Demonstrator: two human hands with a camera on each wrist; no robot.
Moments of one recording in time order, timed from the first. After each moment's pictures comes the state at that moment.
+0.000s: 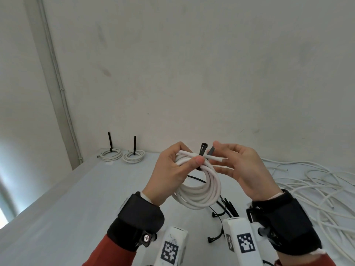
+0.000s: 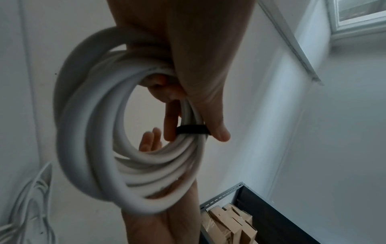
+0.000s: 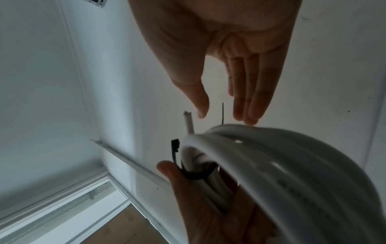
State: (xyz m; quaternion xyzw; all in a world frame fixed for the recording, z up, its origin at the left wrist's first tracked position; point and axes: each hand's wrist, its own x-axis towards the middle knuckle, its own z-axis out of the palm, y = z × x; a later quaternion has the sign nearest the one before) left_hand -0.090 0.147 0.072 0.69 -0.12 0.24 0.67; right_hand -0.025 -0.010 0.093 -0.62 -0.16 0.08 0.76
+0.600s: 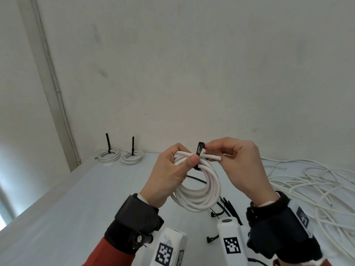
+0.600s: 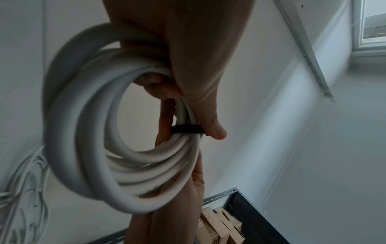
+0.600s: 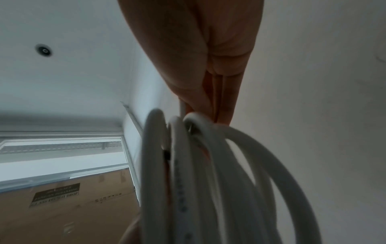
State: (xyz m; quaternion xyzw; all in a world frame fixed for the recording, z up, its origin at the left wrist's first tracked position) left_hand -0.091 0.146 0.071 0.68 -0.12 0.22 0.69; right_hand -0.032 -0.010 0.091 -0.69 -0.36 -0.16 0.61
